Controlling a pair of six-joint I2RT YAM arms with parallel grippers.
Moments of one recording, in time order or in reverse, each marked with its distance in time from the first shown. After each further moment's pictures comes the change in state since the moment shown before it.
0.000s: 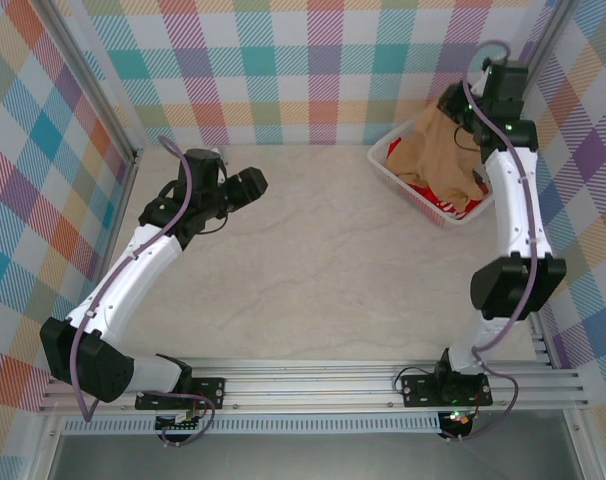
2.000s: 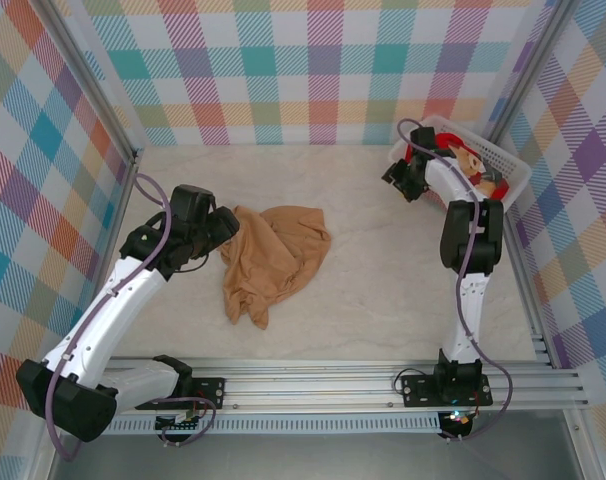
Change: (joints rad) left arm -0.023 -0.204 -0.157 -0.295 -0.229 -0.154; right arm 0.078 0.496 -0.159 -0.148 0.062 0.135
